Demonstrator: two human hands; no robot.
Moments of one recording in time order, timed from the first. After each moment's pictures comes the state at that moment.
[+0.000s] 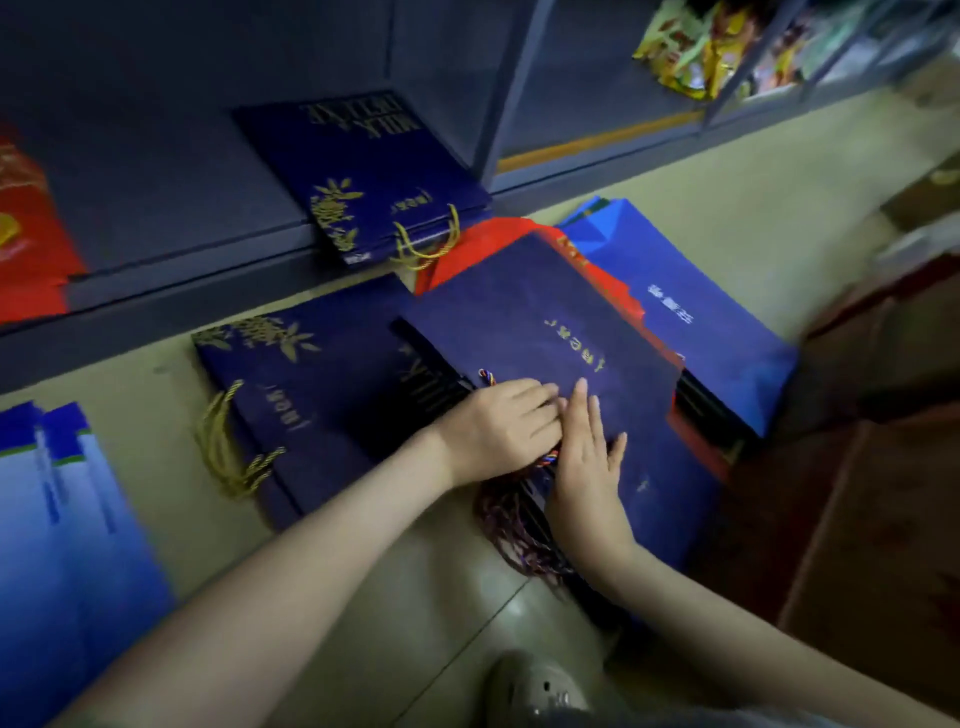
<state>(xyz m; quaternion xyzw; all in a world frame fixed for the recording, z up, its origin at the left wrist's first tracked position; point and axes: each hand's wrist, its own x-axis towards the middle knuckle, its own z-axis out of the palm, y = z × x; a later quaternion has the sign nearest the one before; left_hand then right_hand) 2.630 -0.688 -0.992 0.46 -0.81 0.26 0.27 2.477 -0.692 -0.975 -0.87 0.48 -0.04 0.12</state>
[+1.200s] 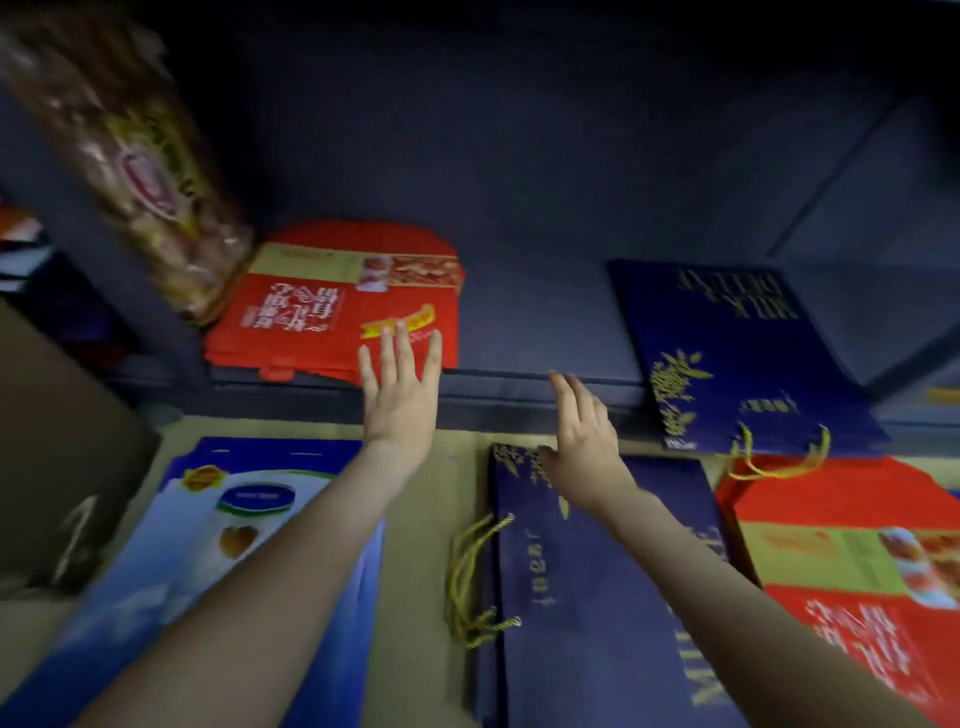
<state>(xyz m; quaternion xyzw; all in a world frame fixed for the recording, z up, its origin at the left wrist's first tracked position) 2.953 -0.552 -1.038 0.98 -0.17 0.05 -0.05 2.848 -0.724 -1.018 -0.98 0.11 0.00 0.19</state>
